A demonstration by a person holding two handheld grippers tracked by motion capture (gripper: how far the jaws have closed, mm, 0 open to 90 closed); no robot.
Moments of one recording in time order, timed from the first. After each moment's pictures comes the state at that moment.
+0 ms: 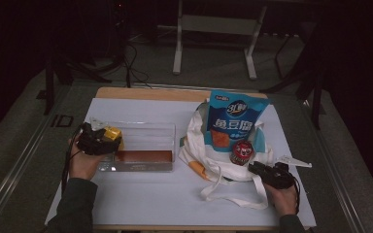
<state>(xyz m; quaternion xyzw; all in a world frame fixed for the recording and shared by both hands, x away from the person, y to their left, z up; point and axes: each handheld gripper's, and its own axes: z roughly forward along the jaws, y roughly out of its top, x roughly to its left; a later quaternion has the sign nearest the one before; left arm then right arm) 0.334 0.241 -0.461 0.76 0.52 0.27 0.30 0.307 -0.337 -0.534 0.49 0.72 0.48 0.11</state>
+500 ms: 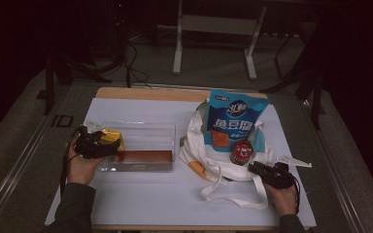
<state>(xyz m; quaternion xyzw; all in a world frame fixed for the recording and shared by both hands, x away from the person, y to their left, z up) 0.322 0.245 -0.459 0.74 0.53 0.26 0.32 0.307 -0.337 -0.534 0.49 0.72 0.48 0.11</state>
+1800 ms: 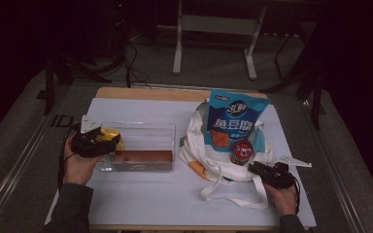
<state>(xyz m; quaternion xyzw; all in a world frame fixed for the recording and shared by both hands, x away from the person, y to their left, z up) 0.312 0.242 -0.434 0.74 0.50 0.27 0.36 0.307 -0.337 -0.534 0.49 0.72 0.48 0.11</state>
